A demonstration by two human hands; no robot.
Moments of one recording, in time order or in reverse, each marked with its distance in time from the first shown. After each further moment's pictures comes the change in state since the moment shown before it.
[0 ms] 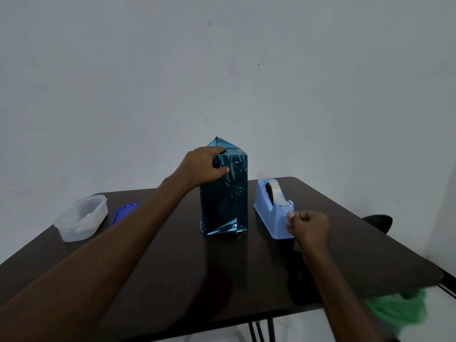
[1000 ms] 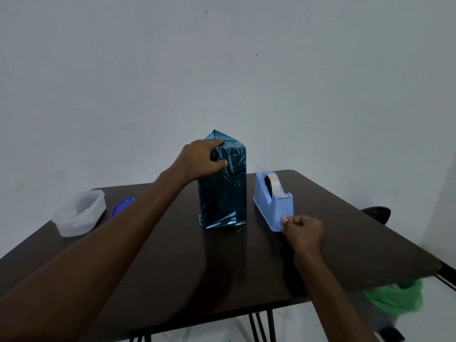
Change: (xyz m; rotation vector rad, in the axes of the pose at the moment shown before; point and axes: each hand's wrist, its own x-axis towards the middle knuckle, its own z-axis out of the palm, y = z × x) left_hand -0.001 0.003 -0.002 -0.007 -0.001 0.007; right_hand -0.021 0.009 0.005 0.001 0.050 0.020
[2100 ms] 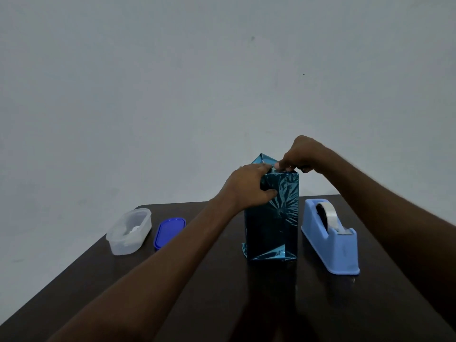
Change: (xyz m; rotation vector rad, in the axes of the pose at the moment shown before) left_hand 0.004 -0.005 0.004 -0.014 0.037 0.066; right_hand 0.075 -0.221 0.098 -0.678 -0.609 -0.382
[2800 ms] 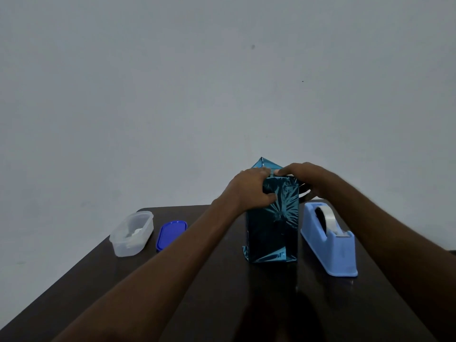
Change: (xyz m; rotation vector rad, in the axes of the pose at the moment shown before) left_hand 0.005 -0.002 0.003 0.009 -0.062 -0.011; right_hand -0.014 0.028 0.026 0.409 -0.140 0.150
